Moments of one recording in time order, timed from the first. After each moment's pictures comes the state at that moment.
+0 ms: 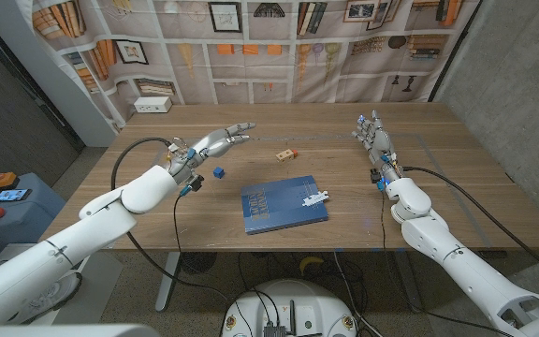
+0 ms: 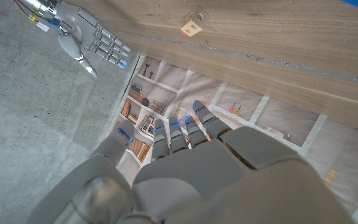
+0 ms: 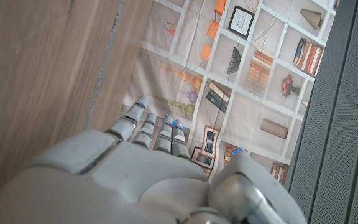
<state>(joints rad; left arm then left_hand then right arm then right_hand) 1.08 0.96 0.34 -1.89 -0.01 -0.26 0.05 0.11 0.11 0.76 0.05 0.19 0.16 -0.07 0.18 0.17 0.13 -0.07 0.20 0.17 0.04 -0.04 0.18 0.17 0.14 -0.04 0.20 0.17 -0.92 -0.50 -0.37 -1.33 0.55 0.47 -0.03 0.20 0.13 0.11 0.10 0.26 0.16 -0.01 0.19 0.17 0.16 0.00 0.20 0.19 0.05 -0.02 0.19 0.38 0.22 -0.01 0.27 0.16</state>
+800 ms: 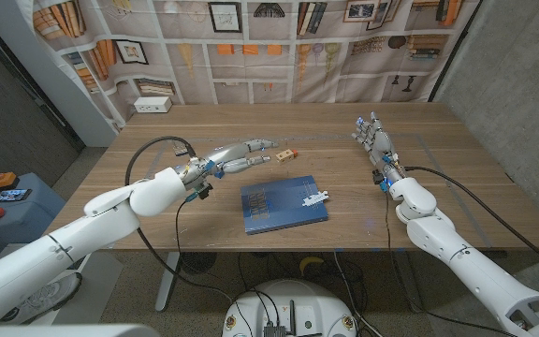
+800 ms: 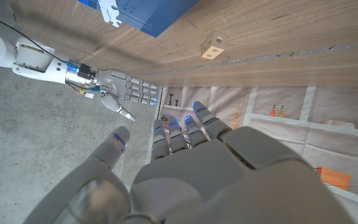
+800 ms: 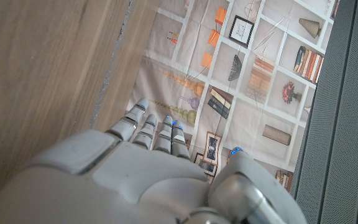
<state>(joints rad) 1.03 0.99 0.41 -1.93 0.26 -0.32 -0.01 0.06 0.09 0.73 0.10 0.19 0.17 -0.08 0.18 0.17 0.14 -0.08 0.20 0.17 0.04 -0.03 0.18 0.18 0.13 -0.04 0.20 0.17 -0.92 -0.53 -0.37 -1.35 0.58 0.43 0.02 0.20 0.13 0.11 0.11 0.25 0.15 -0.01 0.19 0.17 0.15 -0.01 0.19 0.19 0.04 -0.03 0.19 0.37 0.20 -0.03 0.24 0.16</state>
